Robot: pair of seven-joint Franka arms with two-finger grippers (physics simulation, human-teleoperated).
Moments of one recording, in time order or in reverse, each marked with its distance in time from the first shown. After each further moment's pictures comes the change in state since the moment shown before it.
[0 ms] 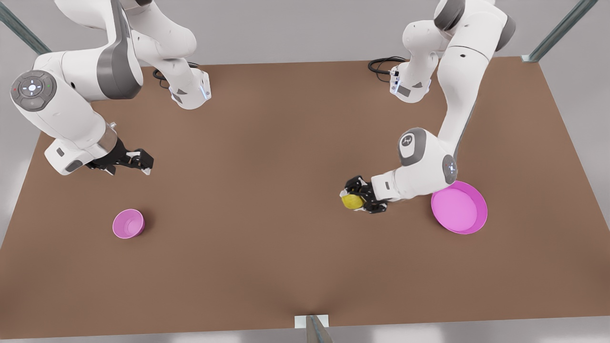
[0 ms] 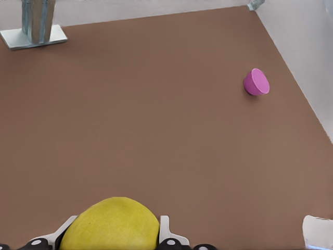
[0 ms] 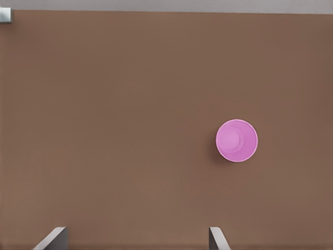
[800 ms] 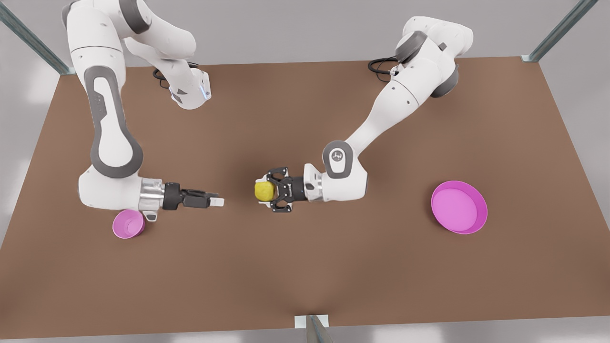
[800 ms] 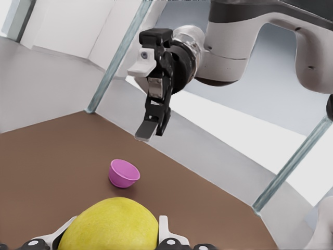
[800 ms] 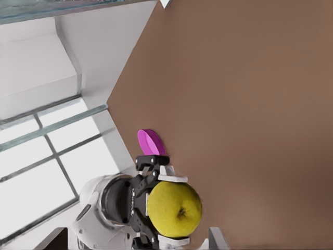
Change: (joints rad) left arm -0.309 0.411 -0.105 0.391 -0.675 0.223 0.952; right arm -0.147 0.231 0.140 -0.284 1.206 0.327 -0.069
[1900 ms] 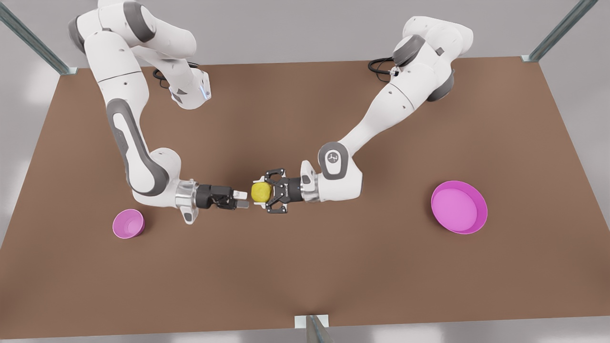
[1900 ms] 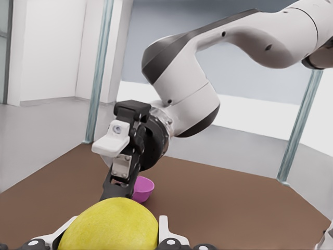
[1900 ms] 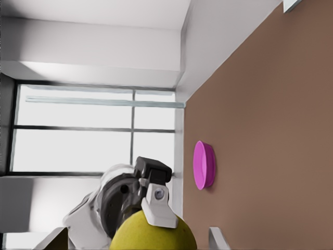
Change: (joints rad) left arm -0.016 0.051 -0.022 0.034 -0.024 0.044 0.373; right arm 0.055 0.100 0.038 -0.168 0.469 0.055 -0.899
